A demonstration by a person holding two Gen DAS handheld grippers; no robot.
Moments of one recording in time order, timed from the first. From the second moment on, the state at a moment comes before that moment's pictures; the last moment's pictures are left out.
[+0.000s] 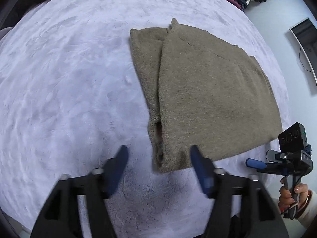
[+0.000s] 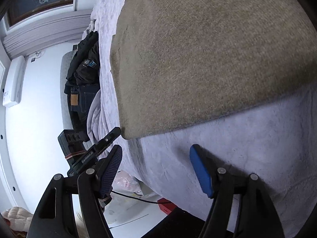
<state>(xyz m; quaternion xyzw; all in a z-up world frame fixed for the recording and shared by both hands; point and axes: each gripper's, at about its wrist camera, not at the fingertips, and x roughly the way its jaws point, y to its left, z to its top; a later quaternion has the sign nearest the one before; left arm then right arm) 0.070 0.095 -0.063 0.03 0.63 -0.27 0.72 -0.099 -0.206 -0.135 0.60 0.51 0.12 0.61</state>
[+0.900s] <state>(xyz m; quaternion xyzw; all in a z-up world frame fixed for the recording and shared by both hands) 0.060 0.102 -0.081 -0.03 0.65 -0.36 0.67 -0.086 -0.194 -0.114 0.57 0.48 0.11 0.66</state>
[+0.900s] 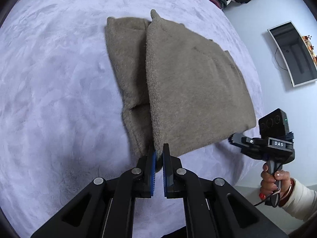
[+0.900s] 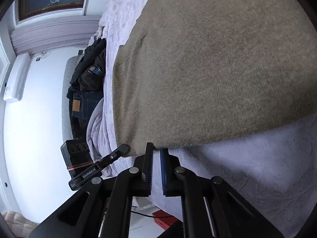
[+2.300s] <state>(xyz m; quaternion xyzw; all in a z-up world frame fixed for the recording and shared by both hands) 0.138 0.008 -0.074 0.07 0.56 -0.16 0.81 -0.050 -0.358 -0.087 0.34 0.53 -0.06 0.78</state>
